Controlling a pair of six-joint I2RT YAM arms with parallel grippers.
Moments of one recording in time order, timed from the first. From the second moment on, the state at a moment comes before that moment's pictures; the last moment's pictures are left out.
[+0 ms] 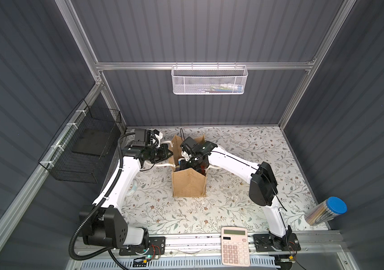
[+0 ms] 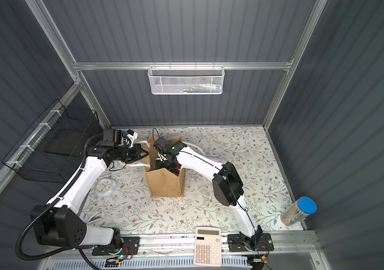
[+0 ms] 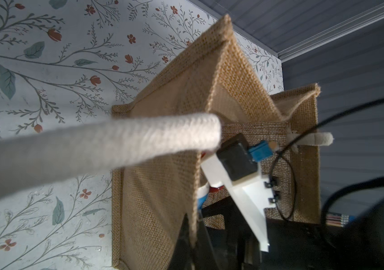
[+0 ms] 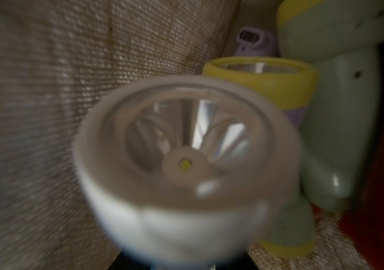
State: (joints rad) left arm -0.15 1.40 1.27 -0.73 0.54 -0.39; right arm 0.88 2.18 1.99 -0.96 -0.32 0.66
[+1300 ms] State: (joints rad) left arm -0.15 1.39 1.27 -0.73 0.54 -0.39; right arm 0.82 1.99 1.98 -1.04 -0.25 0.60
